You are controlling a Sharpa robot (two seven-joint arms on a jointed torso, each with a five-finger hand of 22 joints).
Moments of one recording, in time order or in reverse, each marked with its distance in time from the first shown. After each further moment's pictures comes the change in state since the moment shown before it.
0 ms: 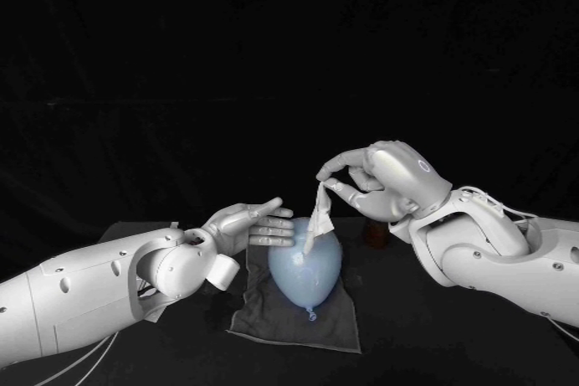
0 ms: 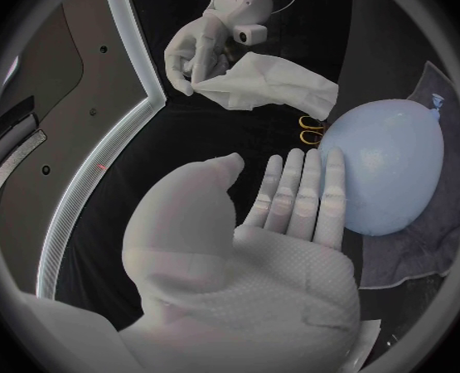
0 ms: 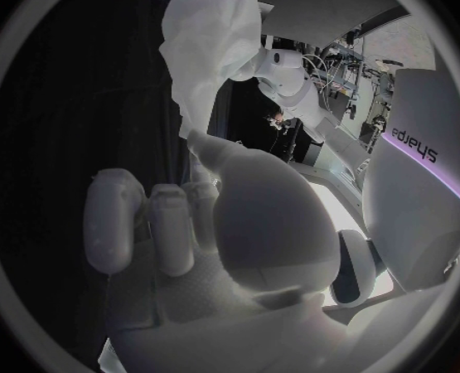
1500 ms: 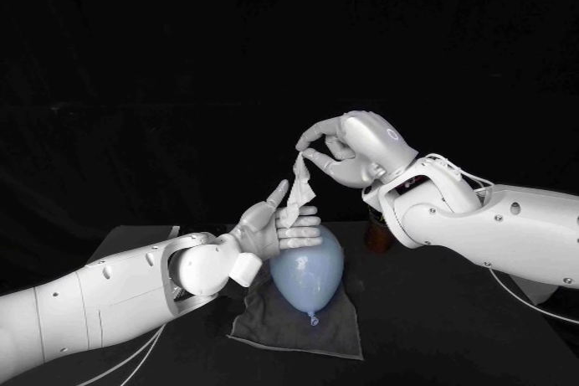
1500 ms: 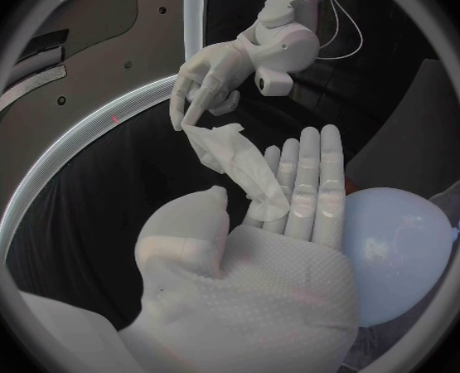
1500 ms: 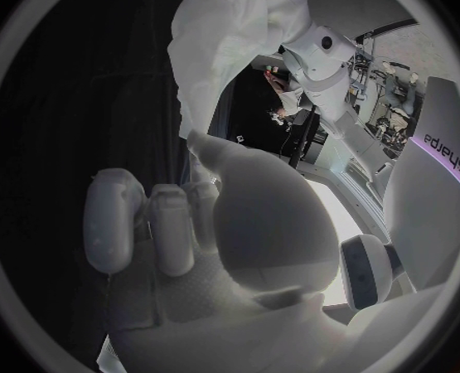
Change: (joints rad) left arm -0.022 0.128 0.003 -0.098 0.312 0.236 0.023; left_hand -0.425 0.337 -0.497 0.008 0.000 0.113 0.019 0.093 0.024 0.142 -0.056 0.082 0.006 0.236 -0.085 0.162 0.072 0.010 0.268 -0.088 0.078 0.002; right arm 0.079 0.191 0.004 -0.202 0.103 0.009 0.038; right_hand 0.000 0.000 0.006 0.000 -0.002 -0.005 0.002 0.009 0.007 0.004 -0.004 -0.004 0.000 0.000 0.000 0.001 0.000 0.000 -0.002 0.002 -0.001 0.000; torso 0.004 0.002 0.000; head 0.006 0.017
